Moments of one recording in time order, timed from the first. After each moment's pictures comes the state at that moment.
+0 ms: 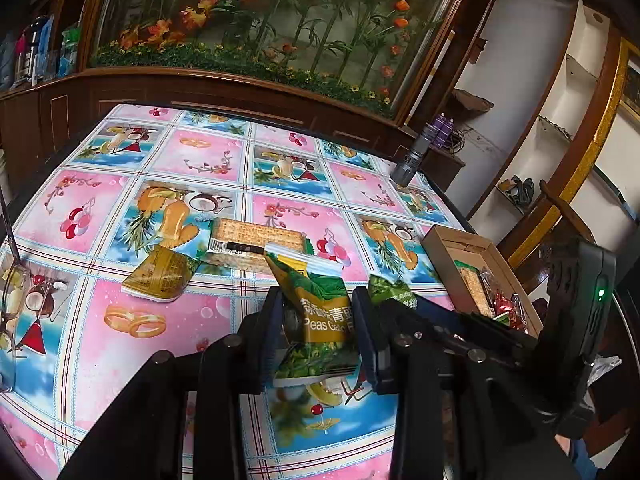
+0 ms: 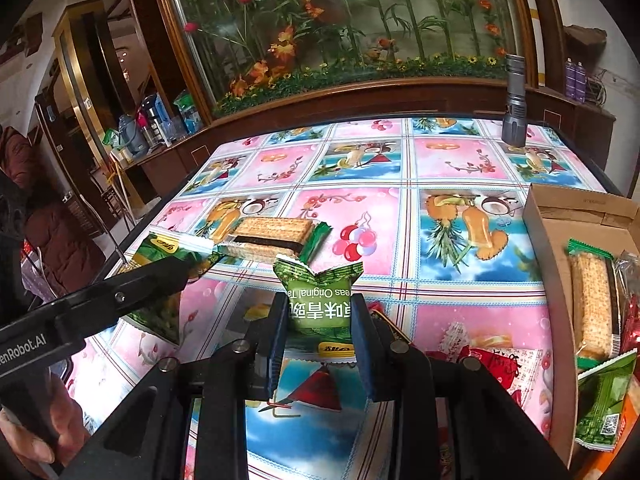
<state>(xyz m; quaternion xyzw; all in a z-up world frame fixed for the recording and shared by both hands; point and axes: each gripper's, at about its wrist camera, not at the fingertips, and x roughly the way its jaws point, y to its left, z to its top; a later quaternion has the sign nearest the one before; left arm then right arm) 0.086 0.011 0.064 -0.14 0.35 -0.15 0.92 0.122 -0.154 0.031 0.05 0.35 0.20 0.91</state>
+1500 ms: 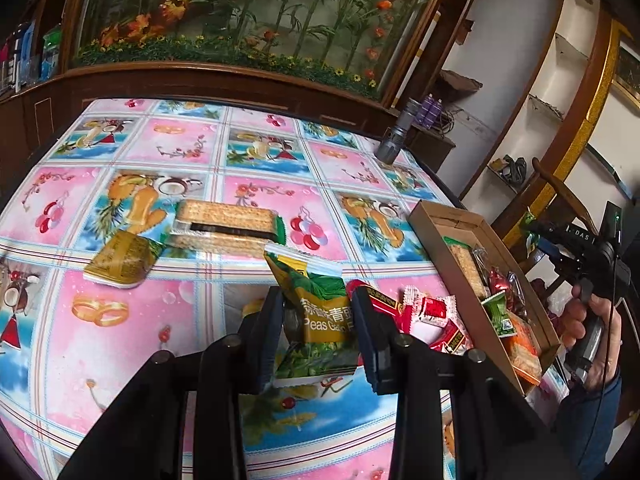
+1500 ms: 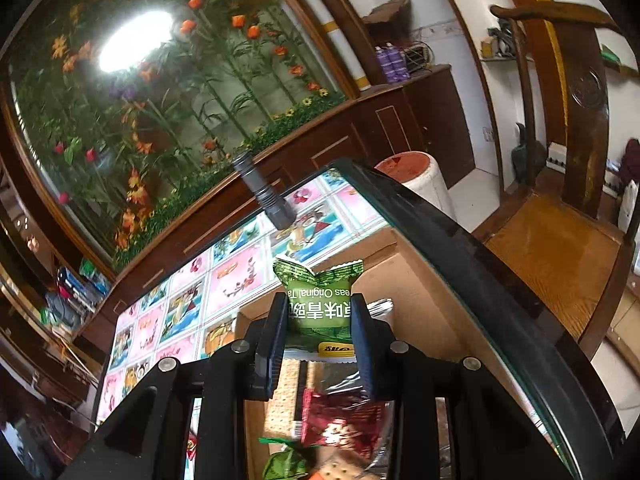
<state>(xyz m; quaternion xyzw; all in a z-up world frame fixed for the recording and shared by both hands) 0.085 -0.020 0.052 -0.12 0.37 -0.17 0.91 0.112 -0.424 0.083 0.27 0.28 -0.01 0.92</state>
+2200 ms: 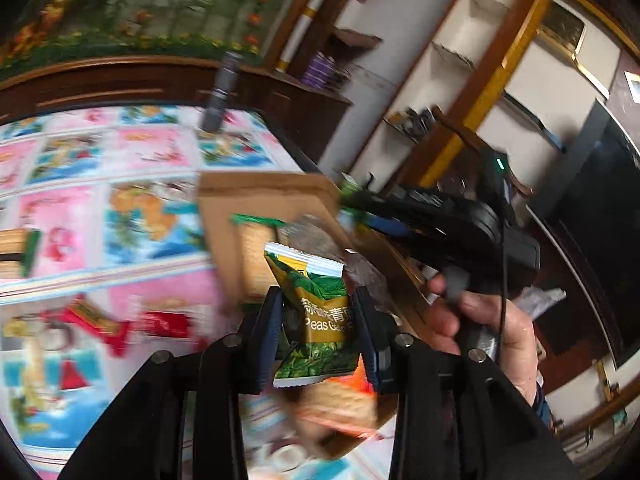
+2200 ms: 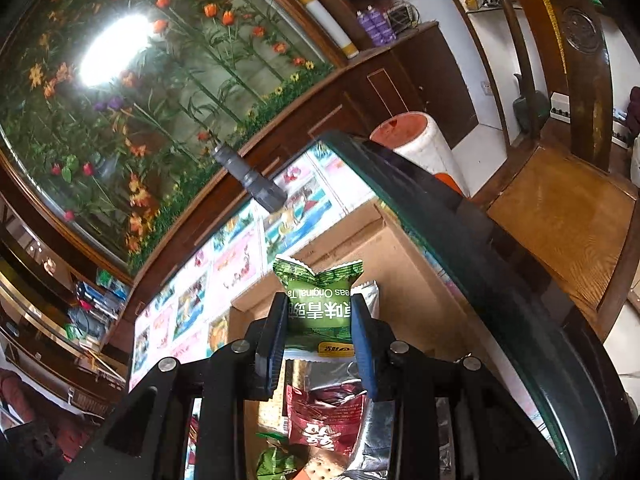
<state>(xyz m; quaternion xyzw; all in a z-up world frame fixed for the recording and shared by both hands) 0.074 -0.228 0.078 -0.09 0.39 -0.34 0.85 0.130 -0.445 0.060 0.32 0.33 0.01 0.89</state>
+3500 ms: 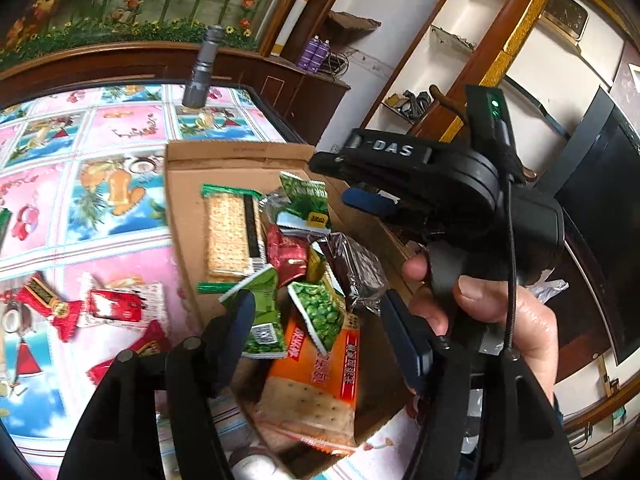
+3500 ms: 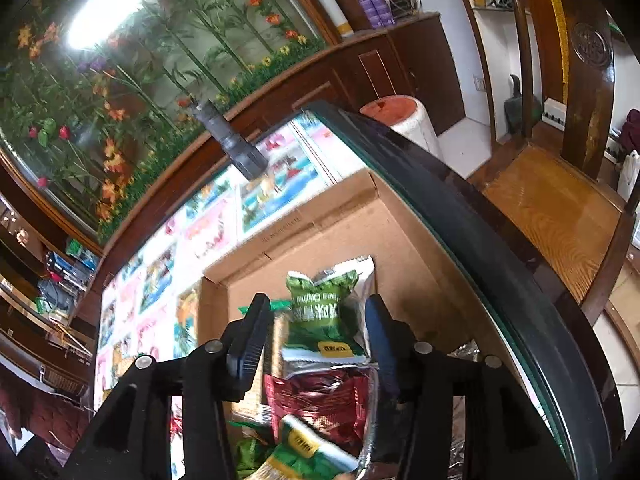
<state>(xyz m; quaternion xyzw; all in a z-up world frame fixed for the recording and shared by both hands) 0.065 -0.249 0.062 -0.09 0.40 -0.34 0.85 0.132 -0.429 0.060 0.27 0.36 -0.01 0.89</state>
